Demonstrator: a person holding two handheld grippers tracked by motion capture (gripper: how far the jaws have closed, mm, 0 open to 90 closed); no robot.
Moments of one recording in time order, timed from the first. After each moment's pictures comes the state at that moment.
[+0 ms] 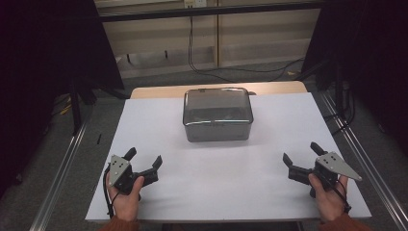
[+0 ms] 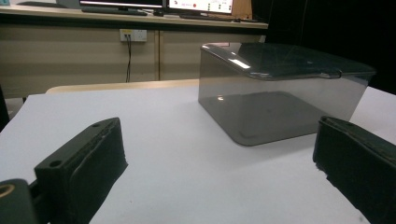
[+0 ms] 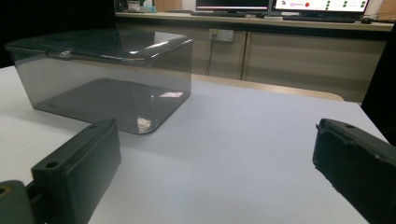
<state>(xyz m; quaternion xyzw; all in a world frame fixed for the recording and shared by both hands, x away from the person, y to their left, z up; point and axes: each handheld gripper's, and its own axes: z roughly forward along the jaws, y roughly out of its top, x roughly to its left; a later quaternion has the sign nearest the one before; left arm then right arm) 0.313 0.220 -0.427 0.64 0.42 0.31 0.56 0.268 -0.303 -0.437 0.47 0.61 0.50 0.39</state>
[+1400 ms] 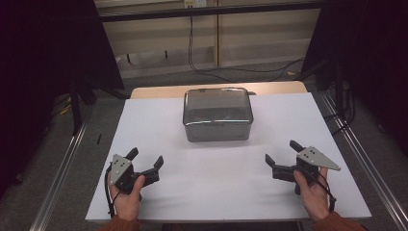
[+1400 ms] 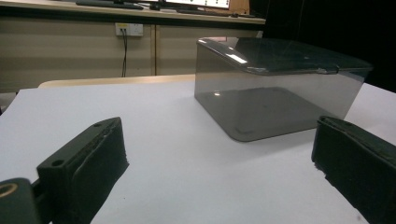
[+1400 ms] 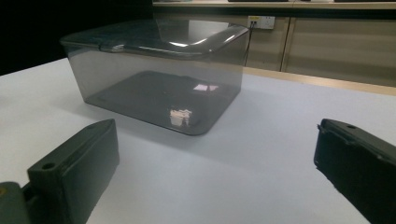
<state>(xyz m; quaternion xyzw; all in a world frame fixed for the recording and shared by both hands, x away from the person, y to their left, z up) 0.315 0.218 -0.429 0.65 0.42 0.29 0.56 0.288 -0.268 -0.438 0.45 0.65 0.52 0.33</state>
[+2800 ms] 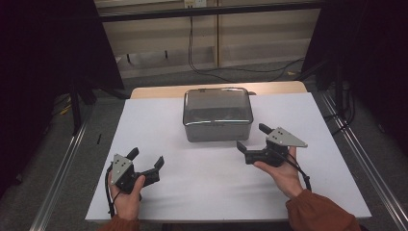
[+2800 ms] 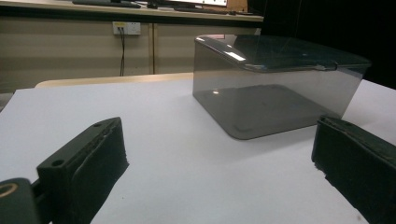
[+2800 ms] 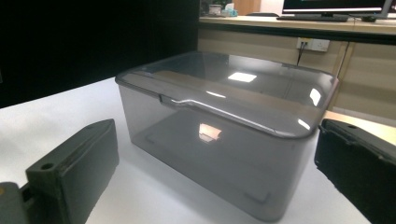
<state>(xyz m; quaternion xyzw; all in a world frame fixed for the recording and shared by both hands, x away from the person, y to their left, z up) 0.316 0.217 -0.430 0.65 0.42 0.29 0.56 0.340 -0.204 -0.412 0.38 0.67 0.56 0.30</state>
